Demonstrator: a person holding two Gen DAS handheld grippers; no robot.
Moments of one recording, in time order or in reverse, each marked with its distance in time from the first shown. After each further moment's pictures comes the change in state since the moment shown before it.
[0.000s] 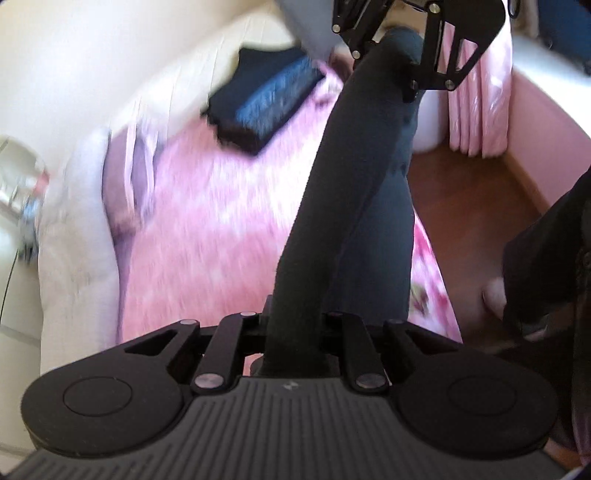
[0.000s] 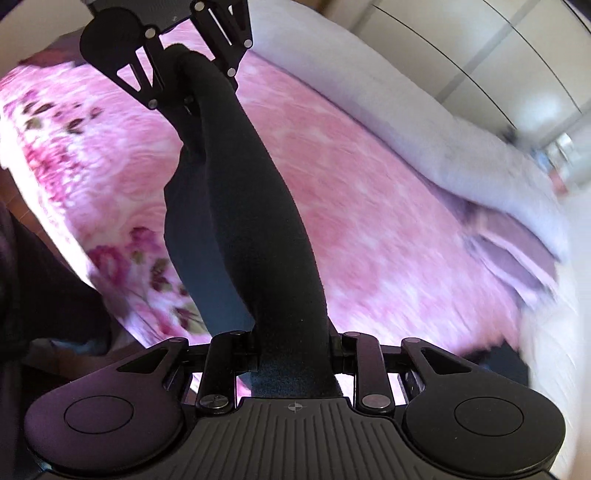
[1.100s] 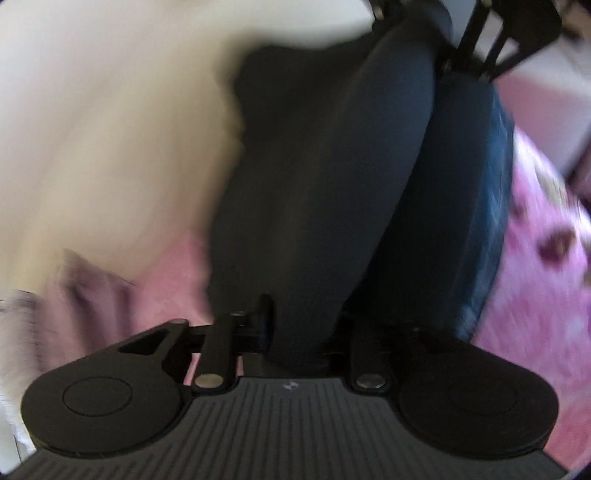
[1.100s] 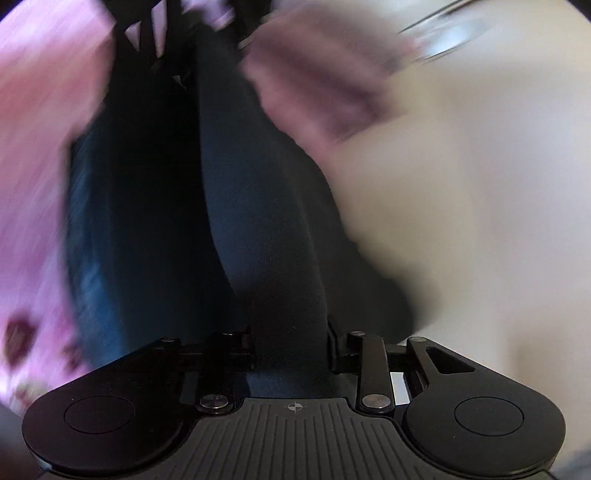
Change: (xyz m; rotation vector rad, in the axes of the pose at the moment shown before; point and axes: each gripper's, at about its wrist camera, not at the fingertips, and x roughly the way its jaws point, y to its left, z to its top) left arm 0.555 0.167 0.388 0.208 0.062 0.008; right arm 0.213 -0.467 -0.371 0.036 0.203 -0.345
